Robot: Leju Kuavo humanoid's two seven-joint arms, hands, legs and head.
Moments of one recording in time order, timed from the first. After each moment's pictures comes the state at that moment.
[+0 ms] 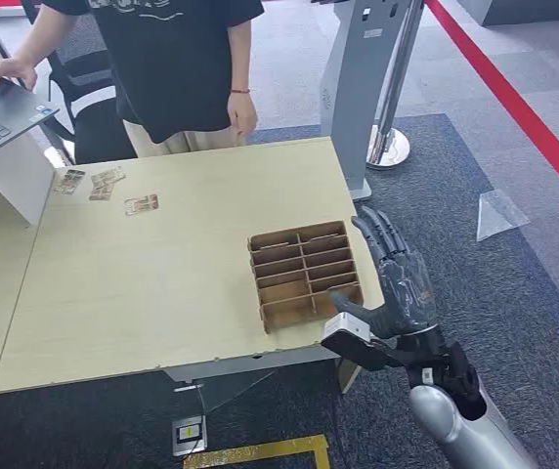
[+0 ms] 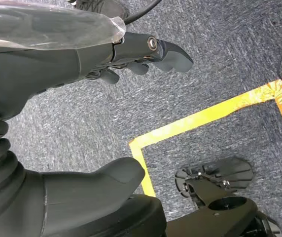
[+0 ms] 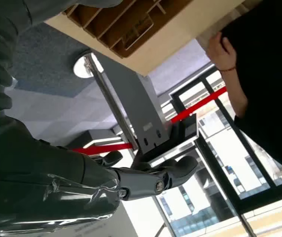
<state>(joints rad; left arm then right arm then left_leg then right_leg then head) -0.12 0.00 -1.20 -0.21 0.75 0.56 -0.14 -0.05 -0.26 0.33 -1.73 1.04 -0.35 -0.02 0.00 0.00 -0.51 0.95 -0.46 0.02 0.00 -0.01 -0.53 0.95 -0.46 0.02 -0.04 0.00</state>
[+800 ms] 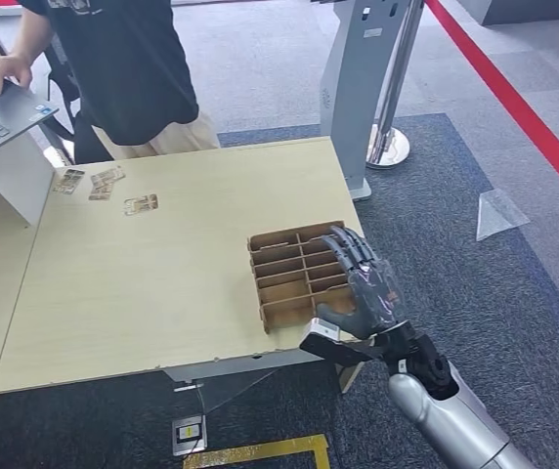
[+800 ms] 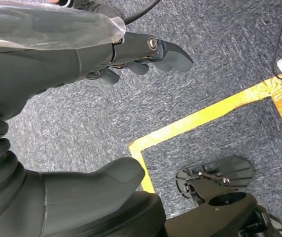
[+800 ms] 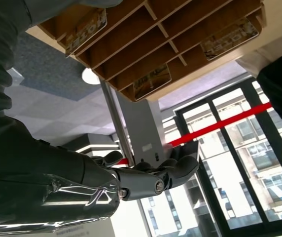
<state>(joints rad) -0.12 0.00 -1.22 -0.21 0.74 0.55 -0.13 -0.16 -0.26 0.41 -1.43 1.06 -0.42 -0.09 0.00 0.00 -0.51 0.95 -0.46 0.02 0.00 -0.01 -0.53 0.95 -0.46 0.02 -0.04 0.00</state>
